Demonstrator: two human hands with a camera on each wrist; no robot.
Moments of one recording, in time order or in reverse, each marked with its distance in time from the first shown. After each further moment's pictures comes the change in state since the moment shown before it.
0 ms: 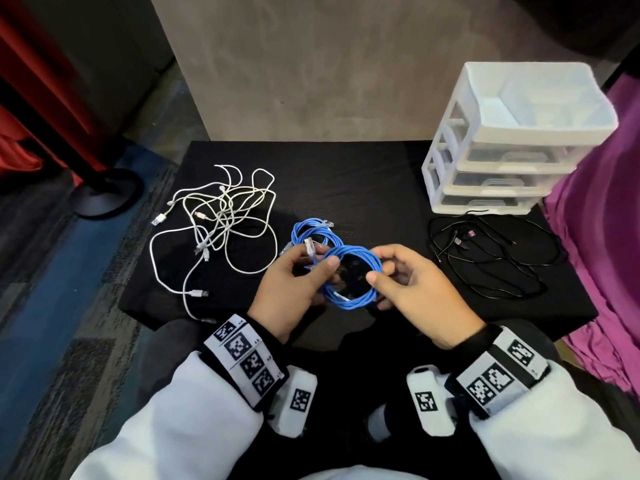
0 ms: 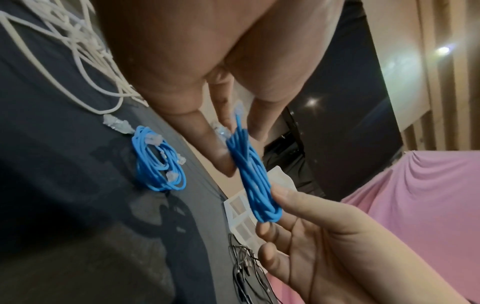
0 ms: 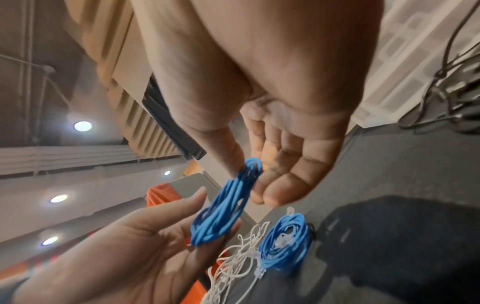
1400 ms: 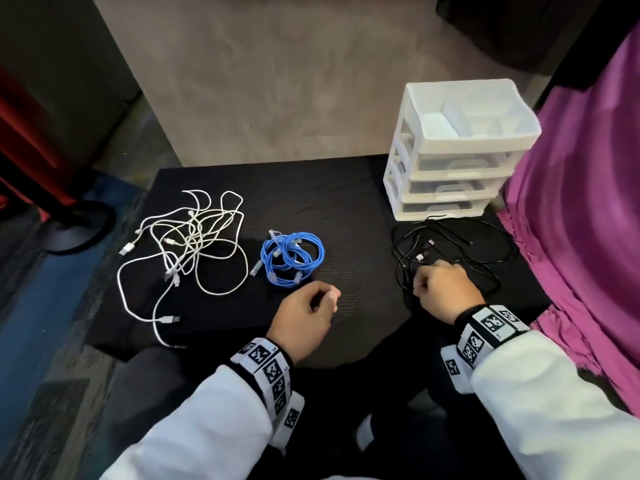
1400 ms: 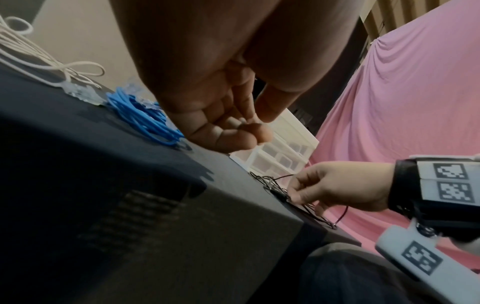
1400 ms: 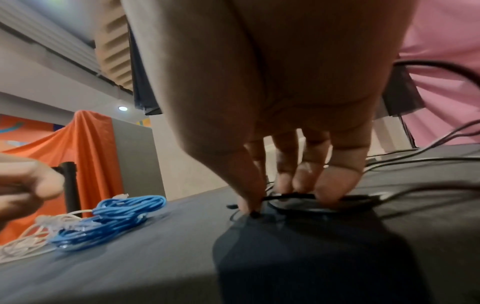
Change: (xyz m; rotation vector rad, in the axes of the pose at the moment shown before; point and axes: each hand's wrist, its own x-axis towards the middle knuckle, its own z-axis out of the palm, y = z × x) left_hand 0.009 -0.047 0.032 0.514 -0.189 0.155; right_hand 0.021 0.062 -0.117 -1.072 0.156 0.255
